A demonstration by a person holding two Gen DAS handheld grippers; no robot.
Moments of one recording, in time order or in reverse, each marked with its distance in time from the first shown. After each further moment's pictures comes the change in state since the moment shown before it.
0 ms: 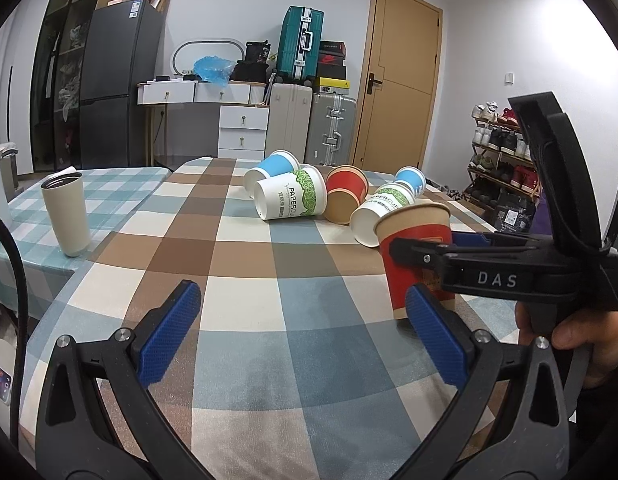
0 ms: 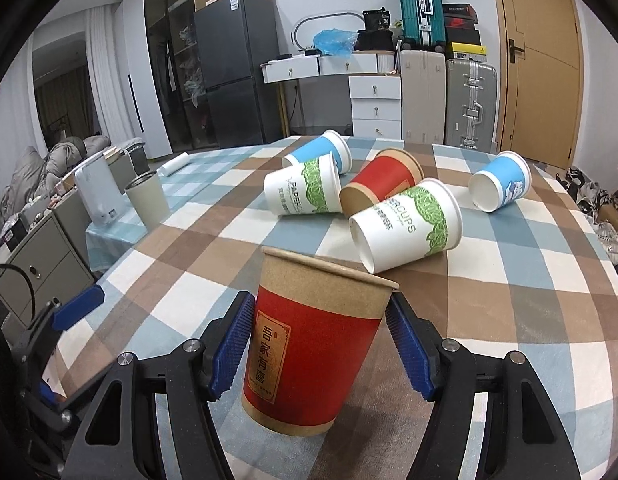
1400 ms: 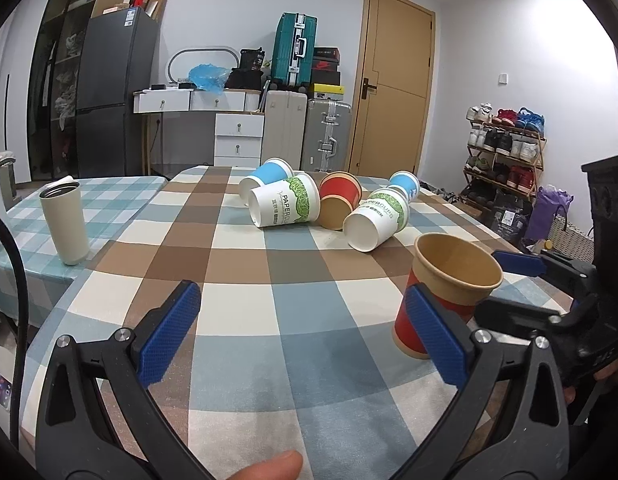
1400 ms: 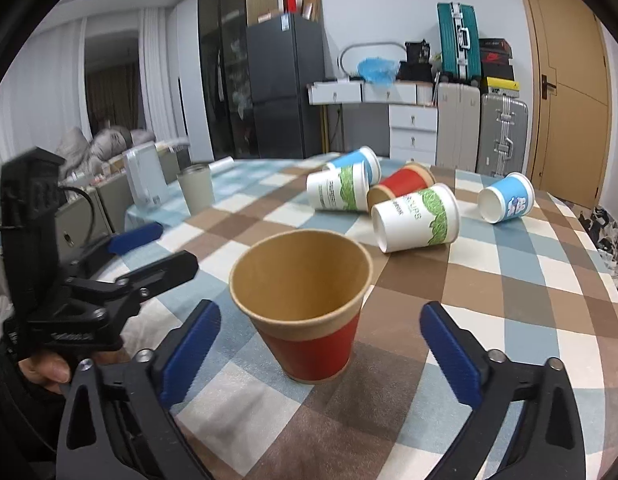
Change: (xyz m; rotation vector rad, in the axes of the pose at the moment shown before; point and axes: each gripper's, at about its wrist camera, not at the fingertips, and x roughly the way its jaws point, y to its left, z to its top) left arm -0.006 -0.004 0.004 0.015 -0.023 -0.015; right arm -0.068 -0.010 -0.053 -0.104 -0.146 0.142
